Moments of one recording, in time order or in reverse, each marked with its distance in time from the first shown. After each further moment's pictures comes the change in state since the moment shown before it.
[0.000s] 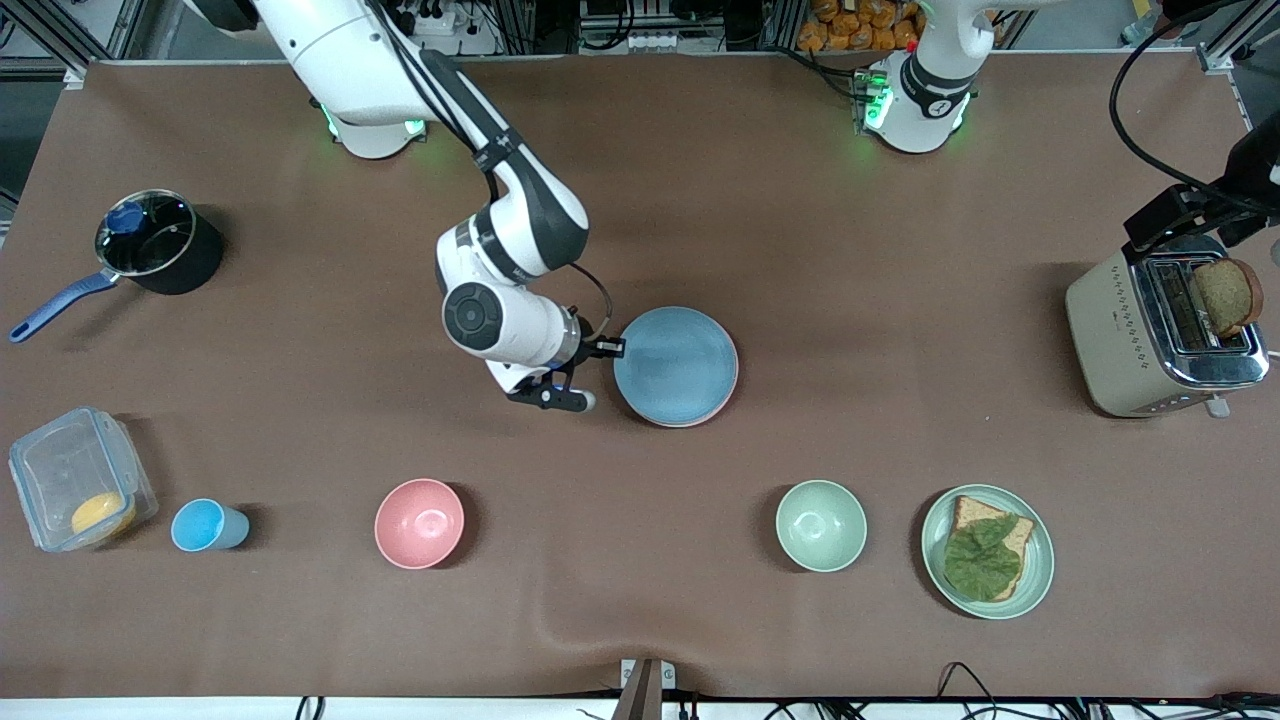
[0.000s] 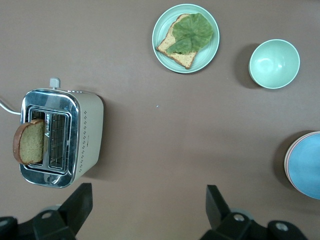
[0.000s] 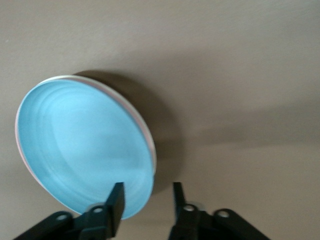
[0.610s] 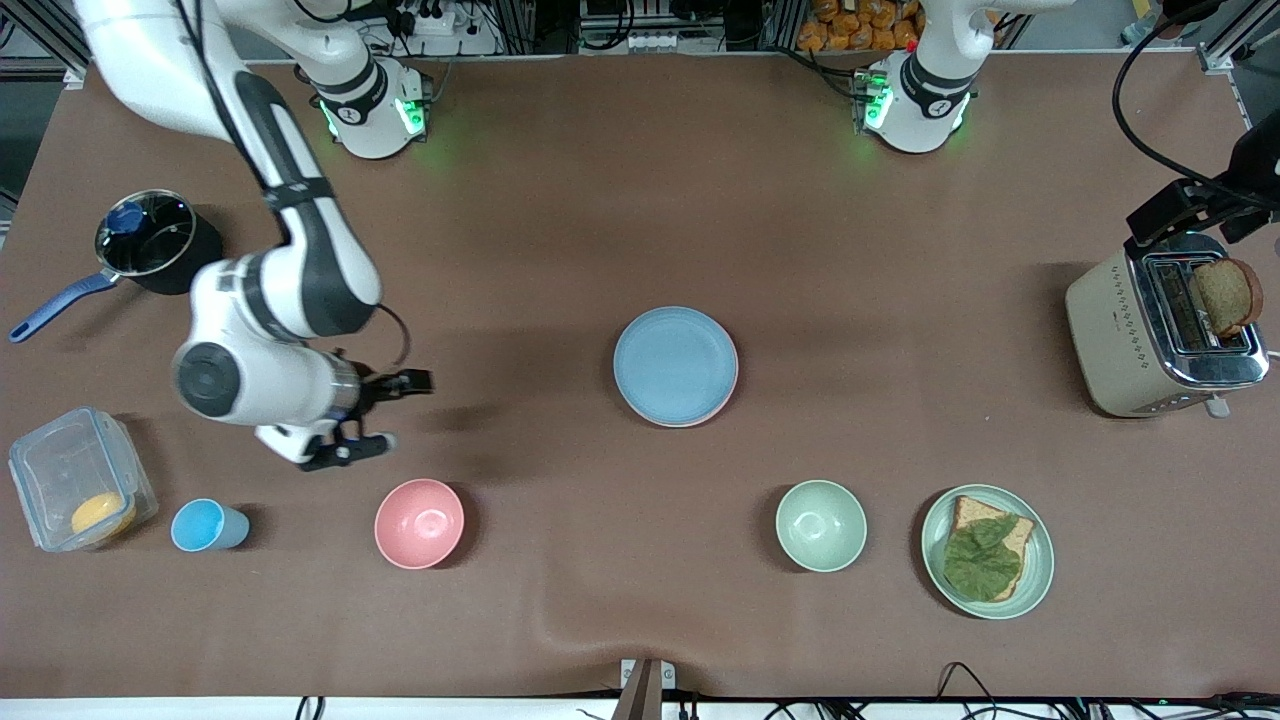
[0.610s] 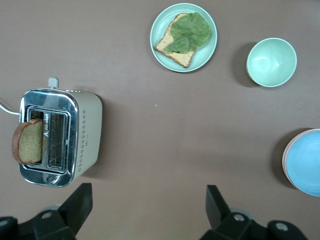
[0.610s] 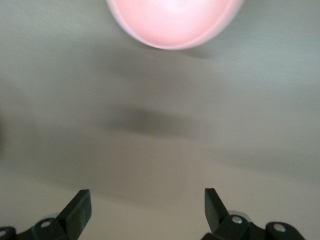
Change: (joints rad) left arm -0.092 -0.007 0.084 -0.002 -0.016 -0.004 0.006; right arm -0.404 -0.192 -0.023 -0.109 -0.322 -0.194 -0.671
